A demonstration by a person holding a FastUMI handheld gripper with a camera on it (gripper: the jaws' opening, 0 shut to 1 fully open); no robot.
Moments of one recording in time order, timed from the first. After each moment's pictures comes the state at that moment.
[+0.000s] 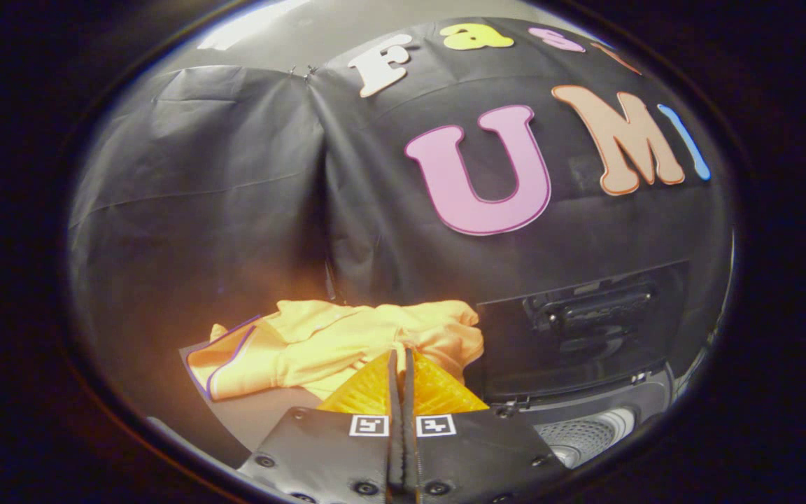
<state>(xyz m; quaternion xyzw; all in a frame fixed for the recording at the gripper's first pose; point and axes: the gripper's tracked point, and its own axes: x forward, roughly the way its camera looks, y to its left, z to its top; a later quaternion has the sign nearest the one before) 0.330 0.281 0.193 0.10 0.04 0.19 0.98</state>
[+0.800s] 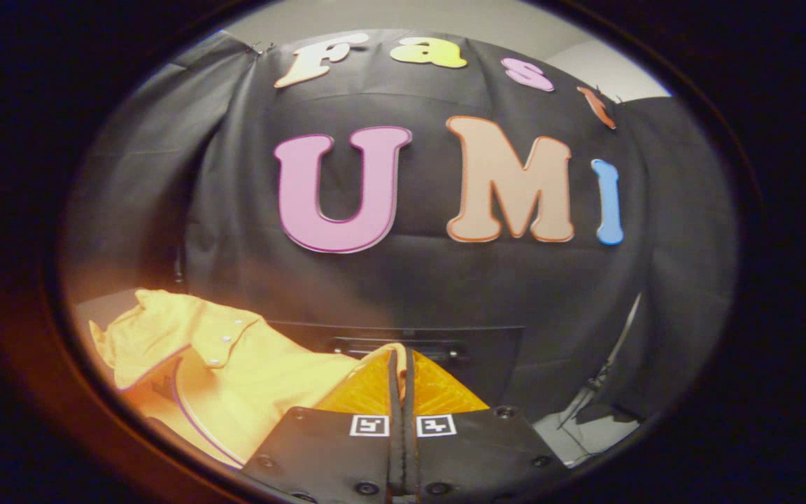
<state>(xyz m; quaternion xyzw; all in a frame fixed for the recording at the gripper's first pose) 0.364 0.058 0.202 -0.04 0.04 -0.09 0.99</state>
